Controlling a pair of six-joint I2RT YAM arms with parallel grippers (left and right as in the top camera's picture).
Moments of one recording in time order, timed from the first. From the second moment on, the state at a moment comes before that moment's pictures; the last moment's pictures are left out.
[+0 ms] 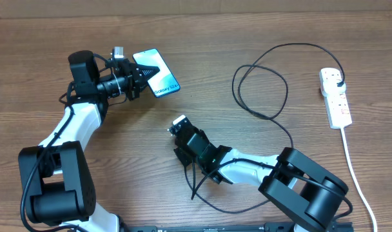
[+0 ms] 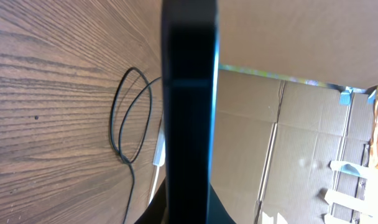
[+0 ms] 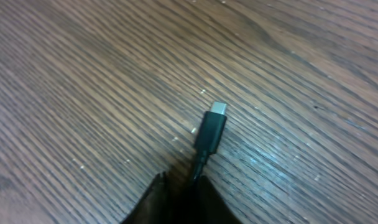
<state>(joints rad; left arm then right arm) 0.11 1.77 1.03 0.20 1.12 -1.17 0.94 1.88 0.85 0.18 0.17 0.25</state>
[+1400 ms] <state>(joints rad) 0.11 1.77 1.03 0.12 1.13 -0.96 0.67 1.69 1.01 -0.27 -0.51 0.41</state>
